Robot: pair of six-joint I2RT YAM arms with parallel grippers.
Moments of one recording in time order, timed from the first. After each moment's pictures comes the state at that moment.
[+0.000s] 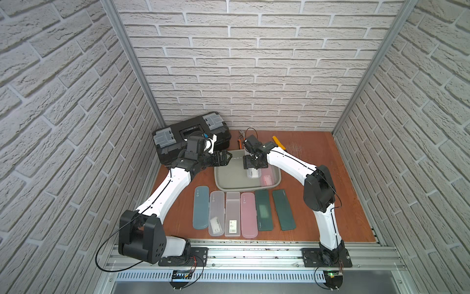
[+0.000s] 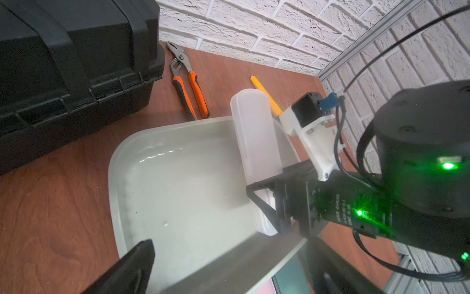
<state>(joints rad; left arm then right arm) -0.26 1.37 1.10 -0.39 0.40 -0.30 0.62 2.16 1.91 -0.93 0.18 0.56</state>
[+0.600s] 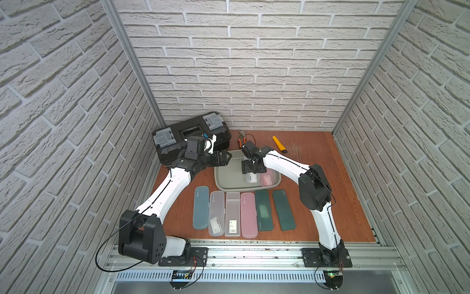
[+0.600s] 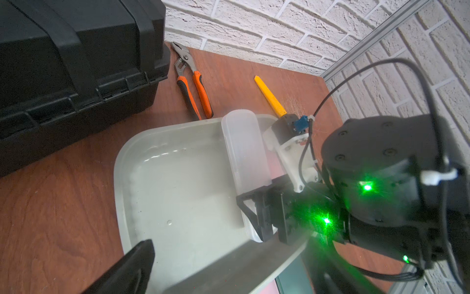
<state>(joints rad) -0.26 1.37 1.10 -0.39 0.38 -0.30 0.63 2.20 1.85 -0.89 0.18 0.59</state>
